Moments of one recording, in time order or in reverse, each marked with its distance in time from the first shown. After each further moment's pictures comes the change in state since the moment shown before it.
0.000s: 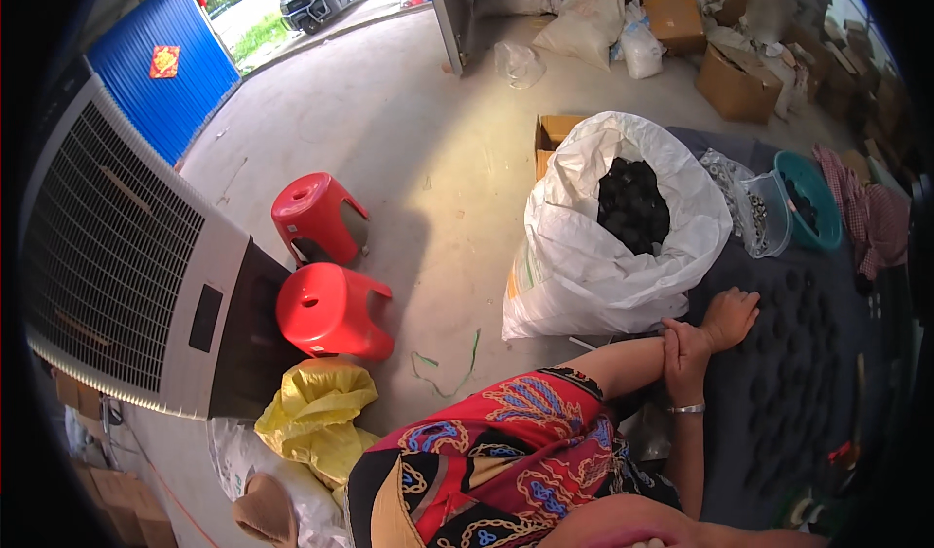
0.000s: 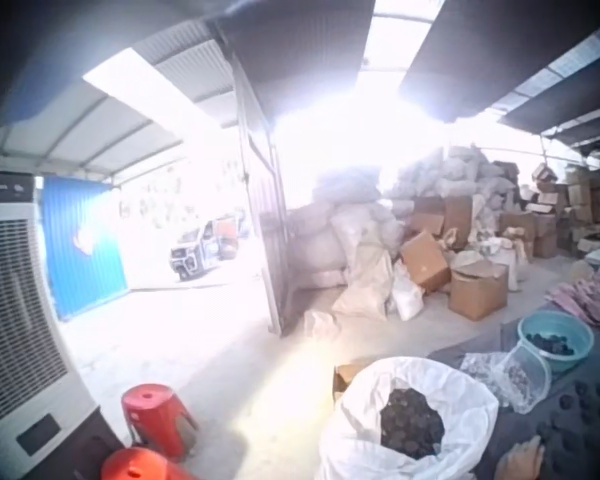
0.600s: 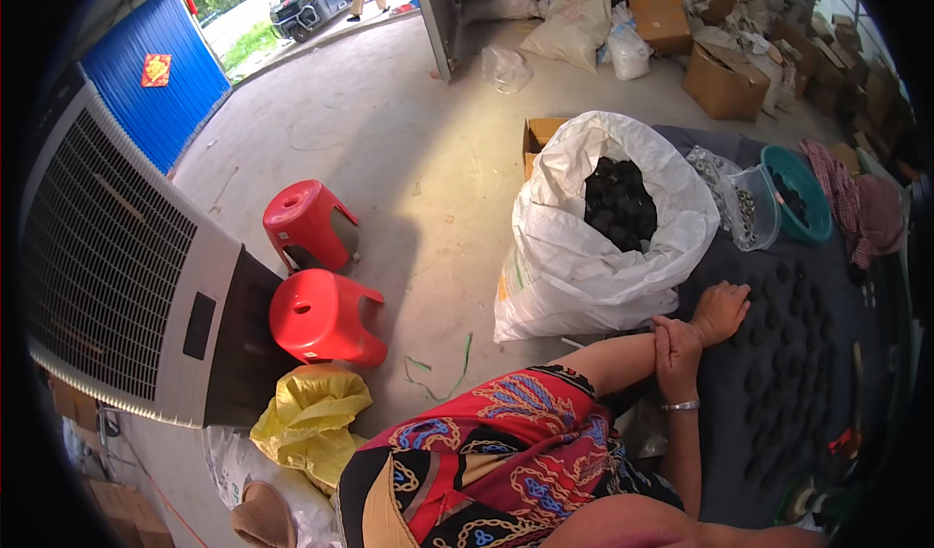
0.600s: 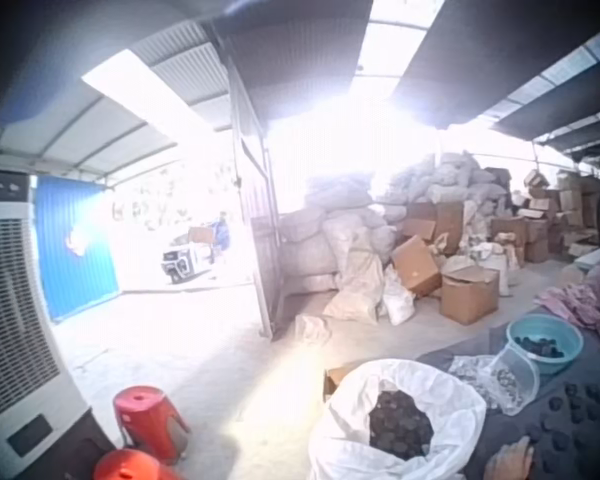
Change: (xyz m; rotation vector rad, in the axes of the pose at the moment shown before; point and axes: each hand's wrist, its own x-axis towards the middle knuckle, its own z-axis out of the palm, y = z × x) left_hand 0.002 -0.004 -0.002 0.028 0.047 0.030; right_hand 0.001 -0.001 0.001 -0.032 0.031 -0.064
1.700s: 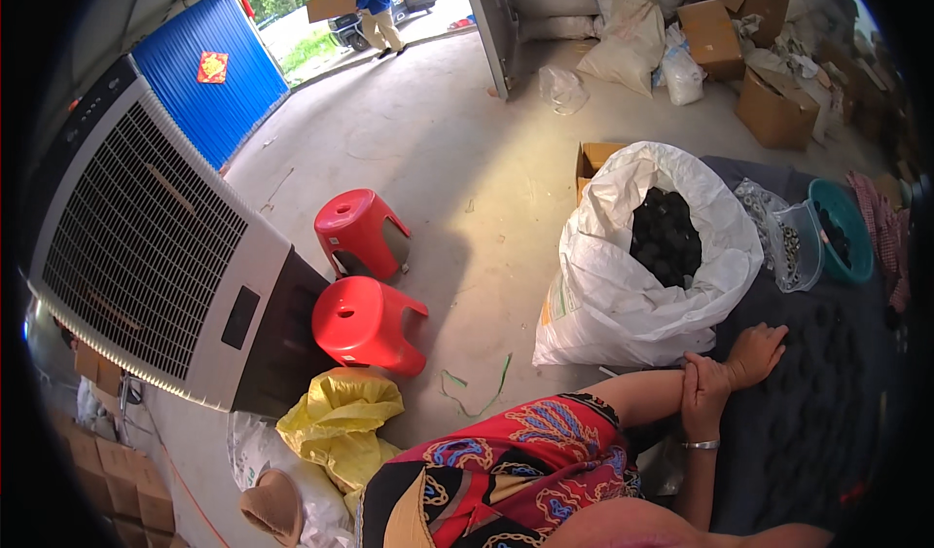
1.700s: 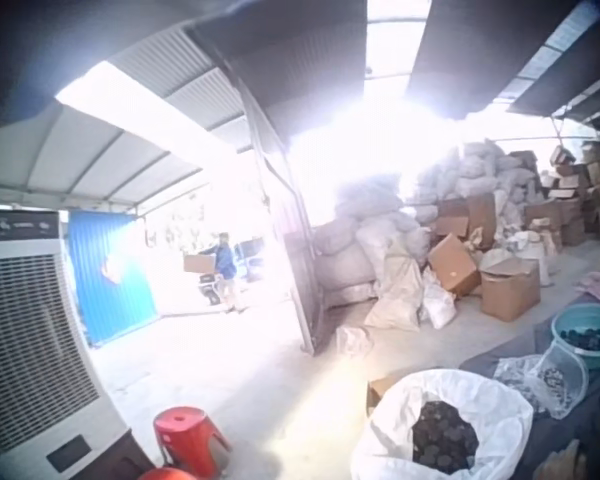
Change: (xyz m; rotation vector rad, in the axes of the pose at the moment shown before) left_hand -0.005 0.000 0.005 -0.081 -0.035 -0.052; right_hand -0.001 0.000 0.003 -0.027 -0.035 0.027
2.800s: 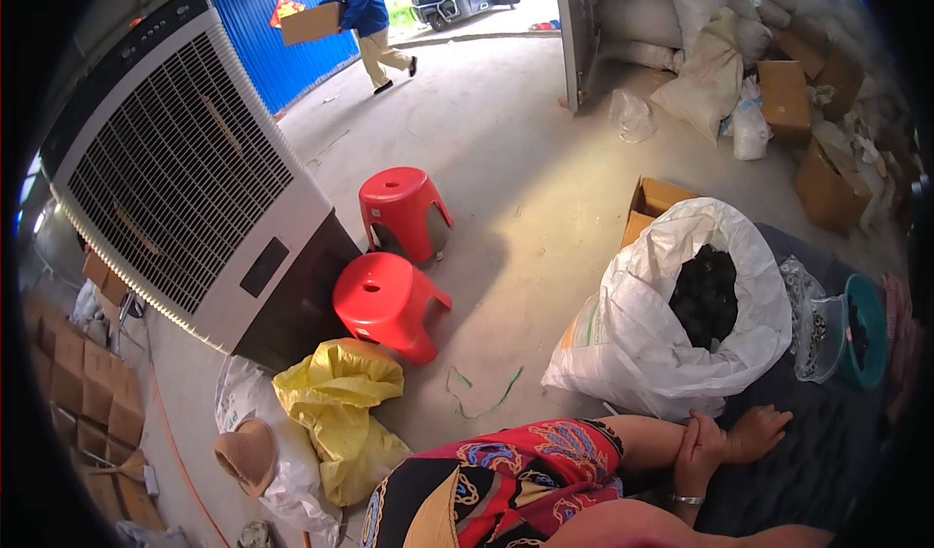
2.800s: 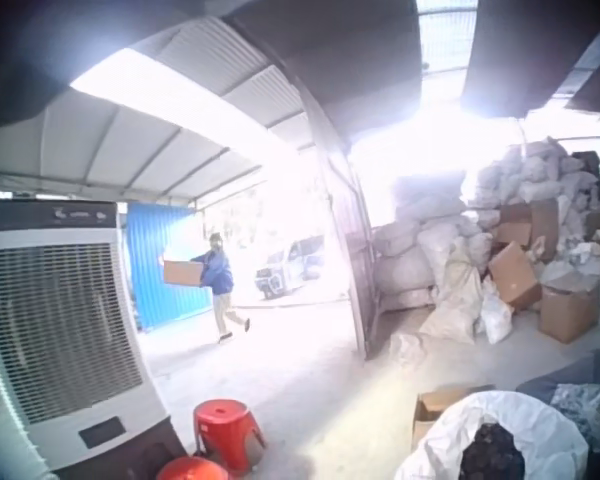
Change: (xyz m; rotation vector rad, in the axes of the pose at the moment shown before) left_hand 0.005 -0.010 -0.004 0.014 0.010 -0.042; right_hand 0.004 0.017 0.012 -0.025 -0.086 0.025
